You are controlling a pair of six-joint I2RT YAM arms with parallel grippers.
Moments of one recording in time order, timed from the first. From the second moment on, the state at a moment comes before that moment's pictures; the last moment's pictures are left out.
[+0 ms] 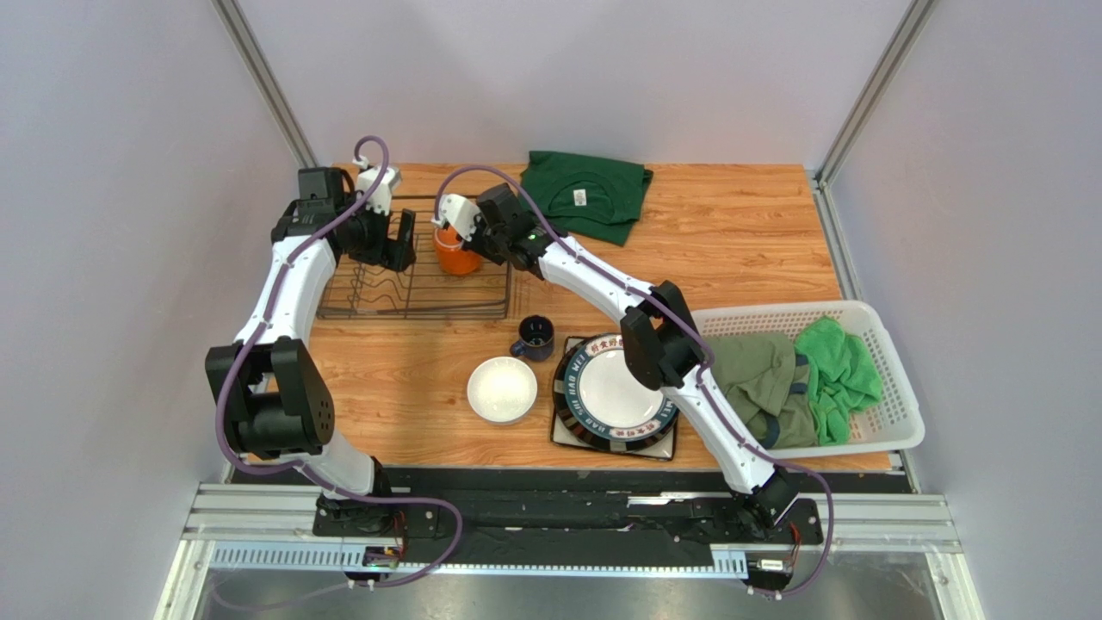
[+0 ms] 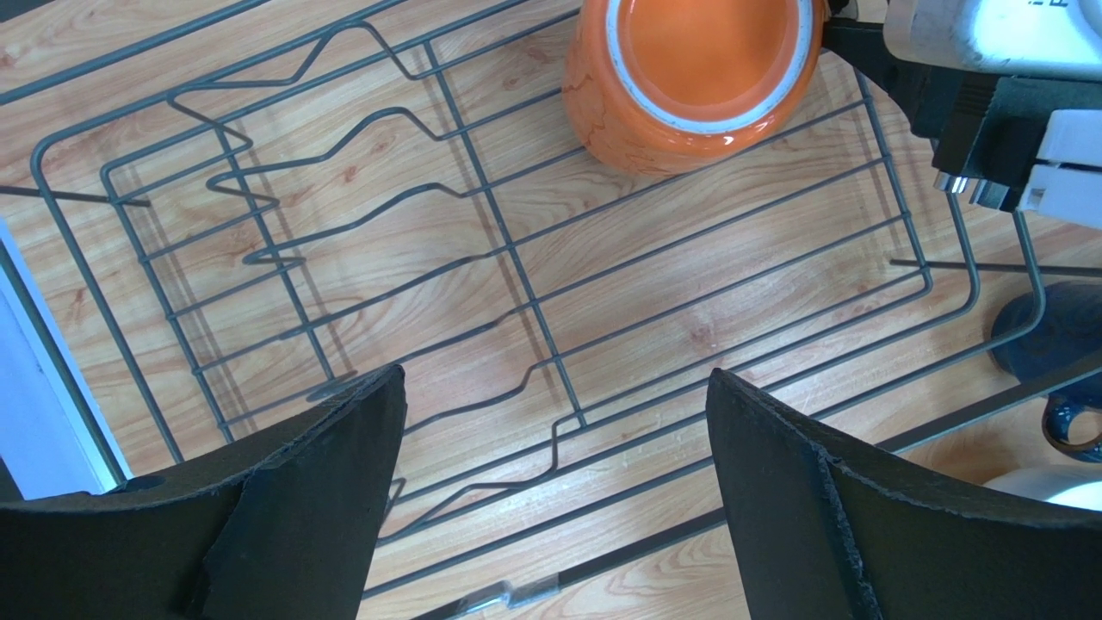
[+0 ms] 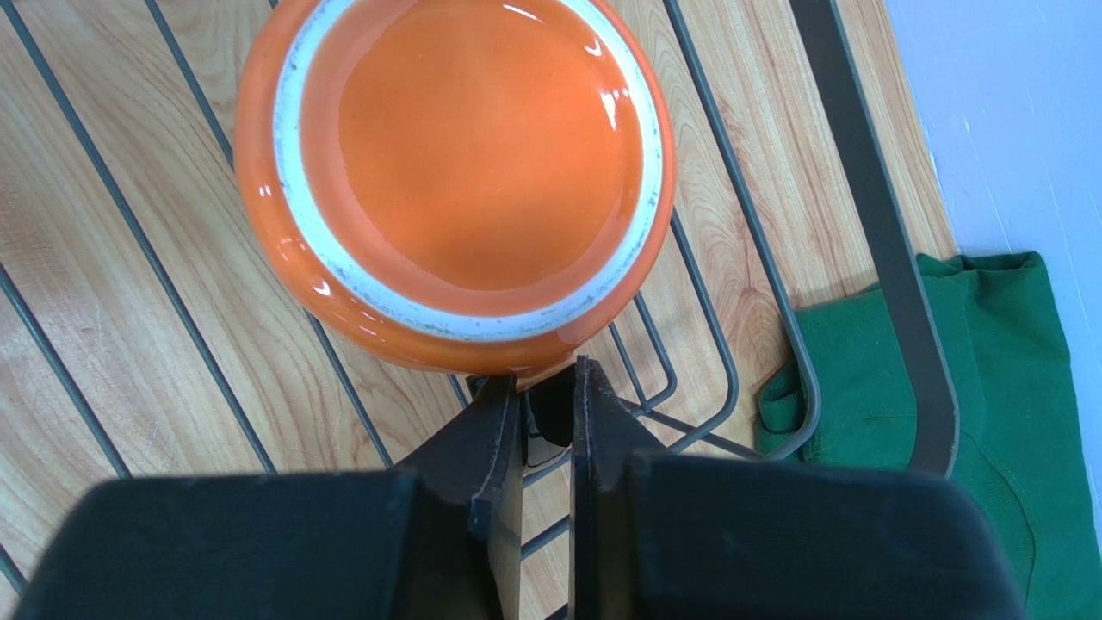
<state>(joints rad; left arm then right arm) 0.10 1.58 1.36 -0.62 0.36 0.34 0.76 2.59 2.39 -0.38 -0.03 -0.54</state>
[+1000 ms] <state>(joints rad) 0.11 1.58 1.36 -0.65 0.40 0.35 0.75 2.47 2.38 -0.55 -0.19 -0.31</state>
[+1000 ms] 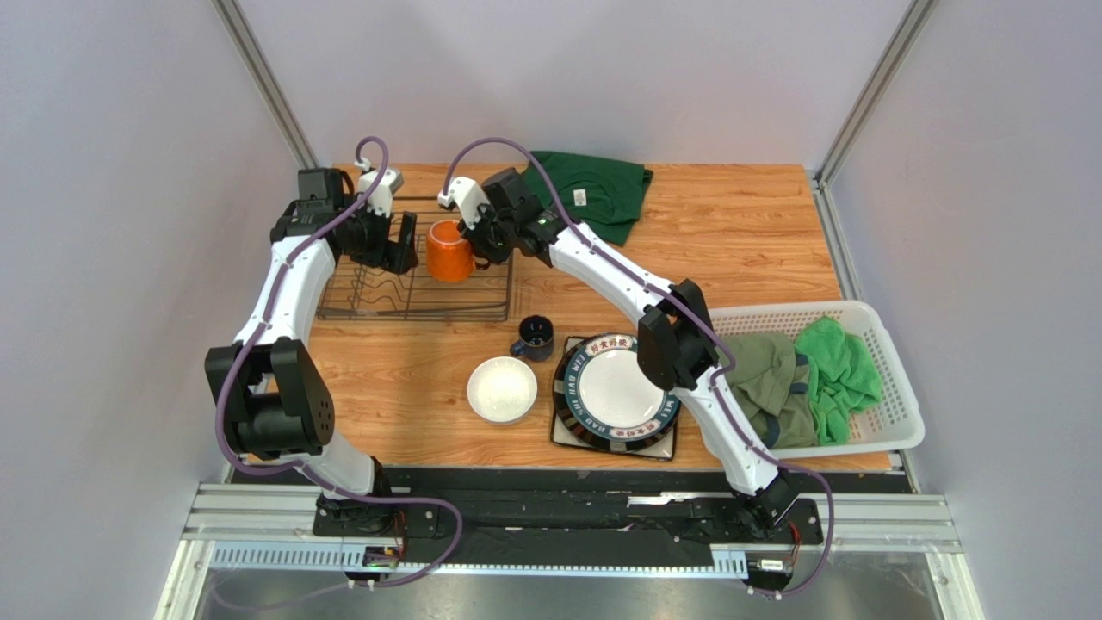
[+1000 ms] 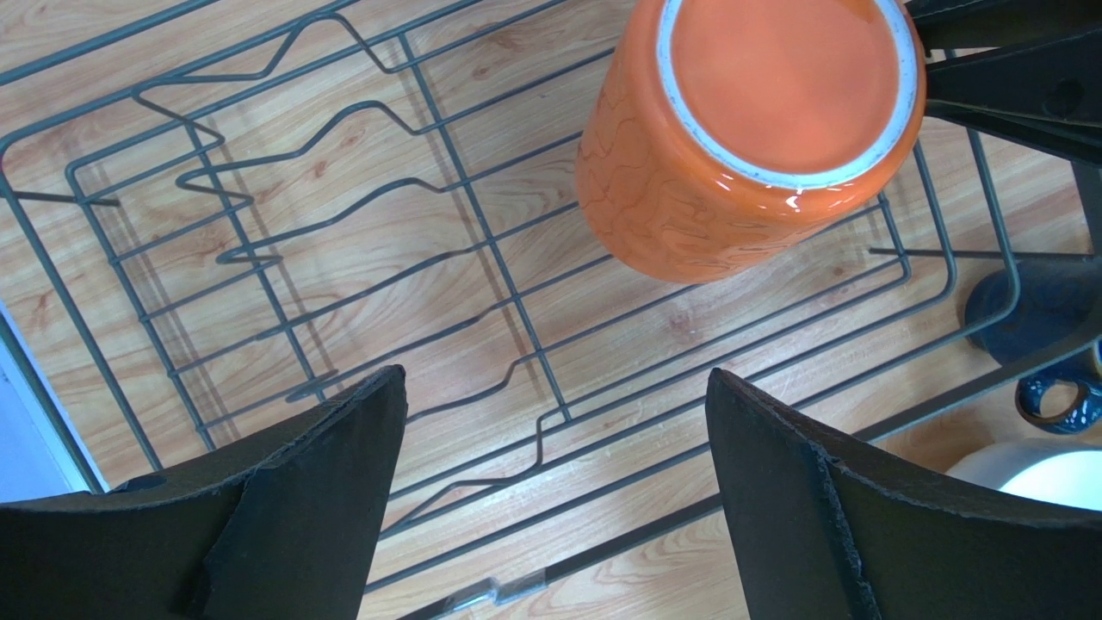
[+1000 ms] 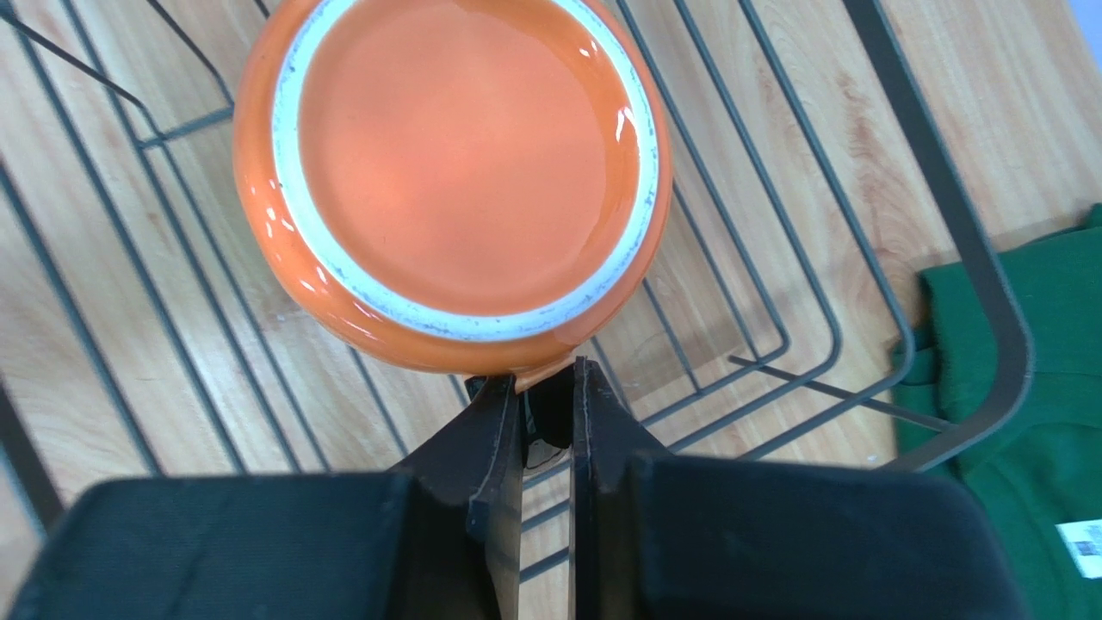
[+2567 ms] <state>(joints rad) 0.08 0.85 0.64 0.15 0.59 0.47 0.58 2.26 2.07 -0.30 -0.93 0.57</state>
